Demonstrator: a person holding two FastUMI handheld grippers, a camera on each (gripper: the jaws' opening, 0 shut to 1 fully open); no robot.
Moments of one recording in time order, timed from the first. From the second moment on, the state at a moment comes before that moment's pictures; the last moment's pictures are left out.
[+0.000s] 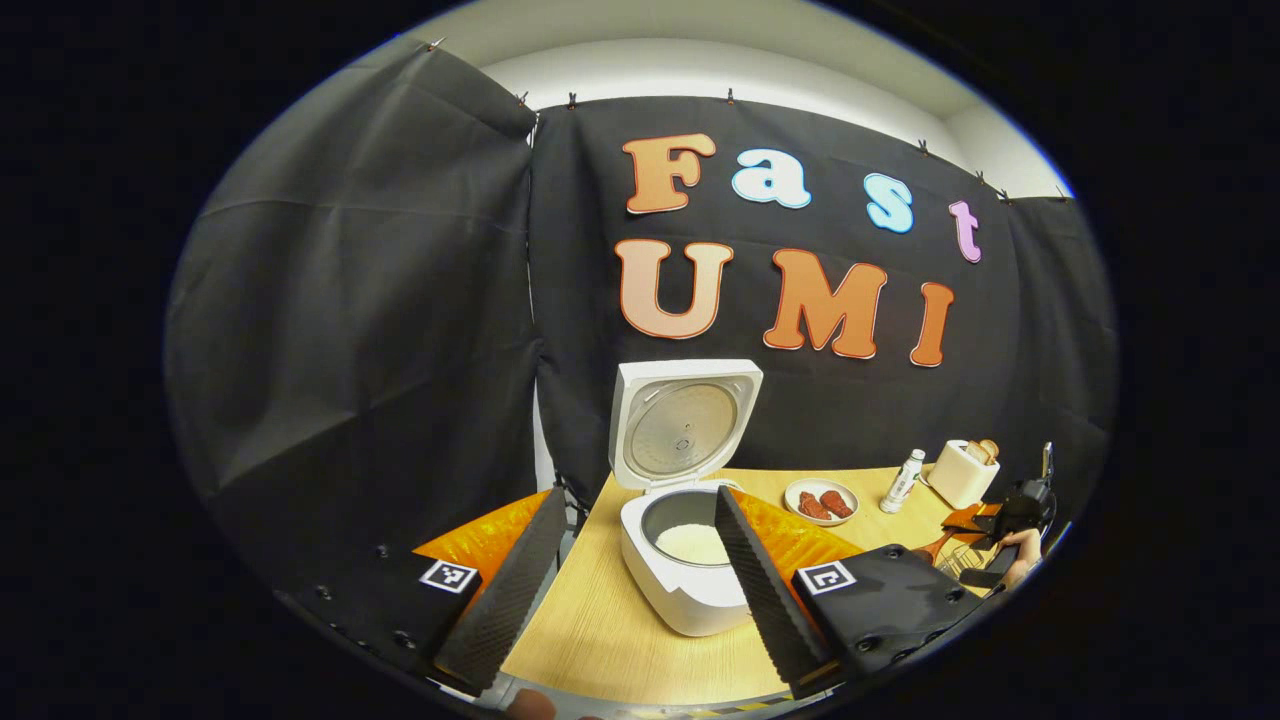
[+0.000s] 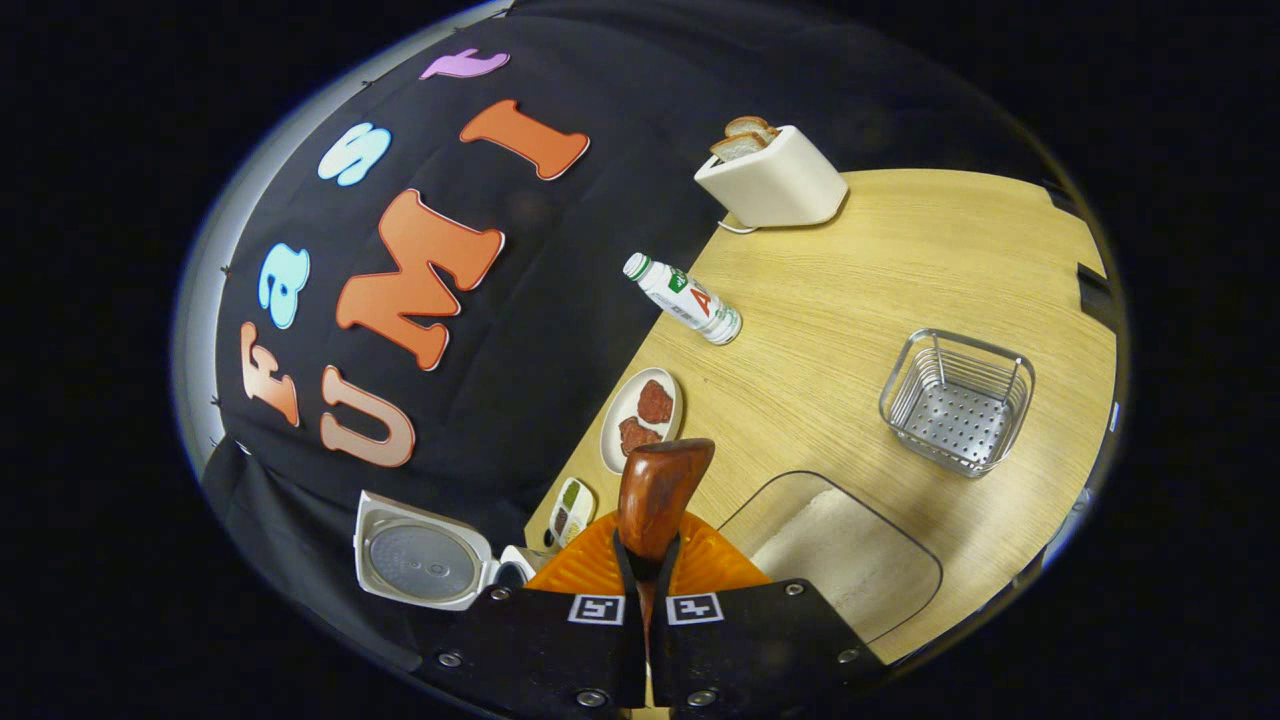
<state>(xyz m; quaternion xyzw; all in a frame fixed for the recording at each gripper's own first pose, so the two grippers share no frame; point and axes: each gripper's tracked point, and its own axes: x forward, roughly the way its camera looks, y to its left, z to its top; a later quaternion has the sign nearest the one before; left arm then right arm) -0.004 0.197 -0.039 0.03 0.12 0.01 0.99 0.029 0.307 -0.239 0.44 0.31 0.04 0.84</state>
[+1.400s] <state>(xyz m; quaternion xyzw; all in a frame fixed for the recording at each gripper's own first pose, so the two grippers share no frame) 0.005 0.203 -0.050 0.01 0.12 -0.01 0.99 0.094 0.544 -0.128 0.42 0.30 0.18 0.84</state>
